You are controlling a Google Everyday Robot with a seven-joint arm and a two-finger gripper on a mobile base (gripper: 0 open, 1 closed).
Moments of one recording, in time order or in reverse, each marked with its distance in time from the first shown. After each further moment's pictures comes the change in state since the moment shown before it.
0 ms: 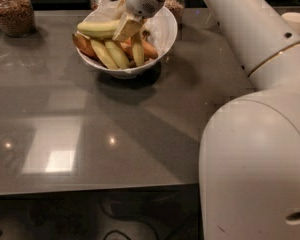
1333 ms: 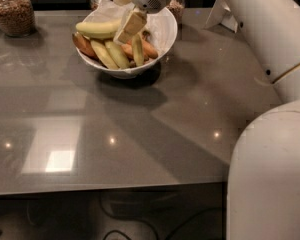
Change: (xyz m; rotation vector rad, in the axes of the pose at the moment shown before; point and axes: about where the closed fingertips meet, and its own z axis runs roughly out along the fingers) arm -0.013 0.003 -0.029 0.077 -0.091 0.066
